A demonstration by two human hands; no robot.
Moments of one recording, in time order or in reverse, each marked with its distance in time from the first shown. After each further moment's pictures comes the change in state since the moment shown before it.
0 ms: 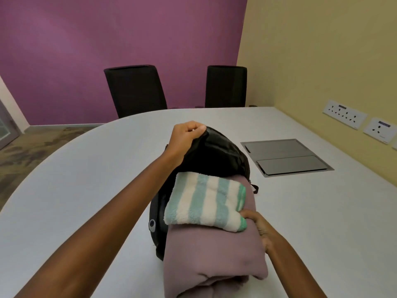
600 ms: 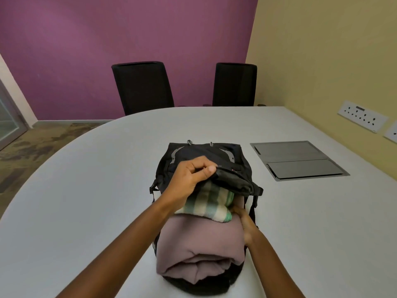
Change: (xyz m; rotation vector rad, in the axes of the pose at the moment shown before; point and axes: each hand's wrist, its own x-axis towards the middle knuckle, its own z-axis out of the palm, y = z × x) left_hand -0.055 -0.042 -0.019 -0.192 -0.224 0.061; right_hand 0.076 0.004 0.027 0.096 0.108 -0.062
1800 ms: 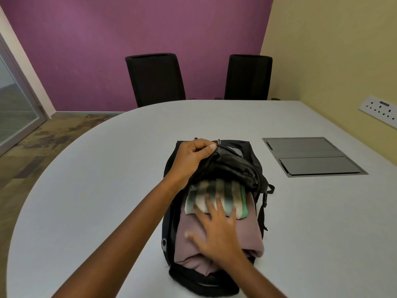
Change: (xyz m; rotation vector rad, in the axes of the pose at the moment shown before) left_hand 0.011 0.014 -0.013 0.038 0.231 -0.130; right_hand -0.017 0.077 0.055 -1.906 0.294 -0.924
